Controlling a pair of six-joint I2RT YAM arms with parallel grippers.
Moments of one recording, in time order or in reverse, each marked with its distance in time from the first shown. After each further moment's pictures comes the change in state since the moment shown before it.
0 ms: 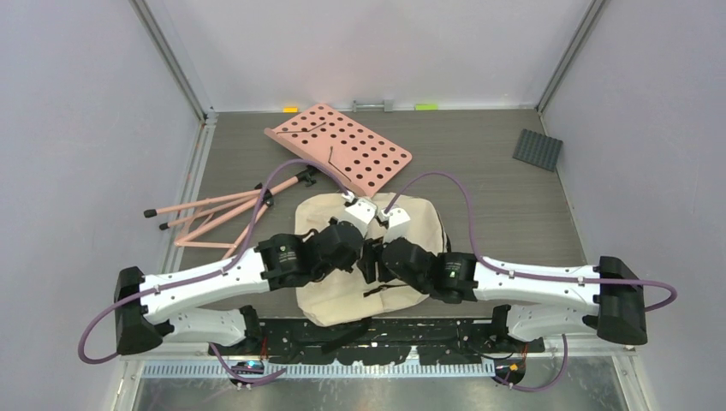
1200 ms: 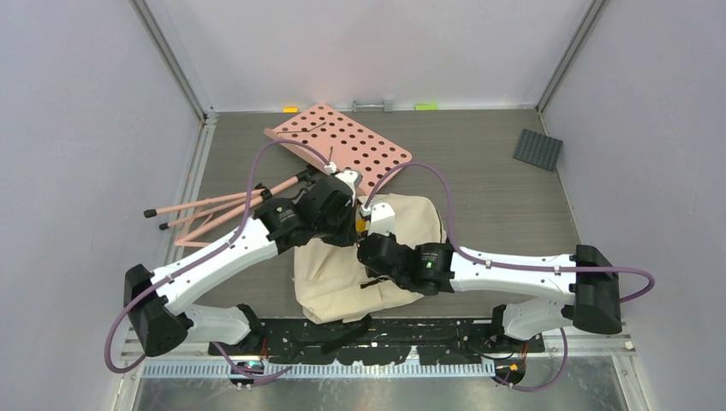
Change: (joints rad) left arm 0.300 0.107 0.168 -0.159 0.415 -0.230; right arm 0.029 0.172 0.216 -0.208 0.119 0.046
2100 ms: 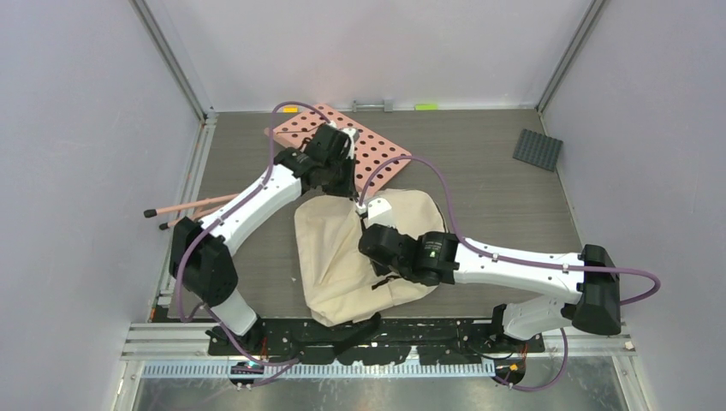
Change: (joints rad) left arm 0.294 0.356 0.277 0.047 0.154 0.187; right arm -0.022 -0.003 0.108 -0.208 -0.093 -0.107
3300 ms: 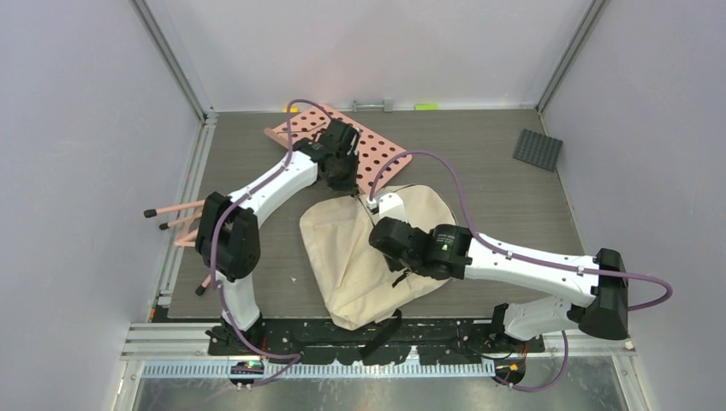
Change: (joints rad) left arm 0.066 0.246 0.146 -0.032 -0.016 -0.012; right arm -0.048 -0.051 0.034 -0.146 0.011 -0.037
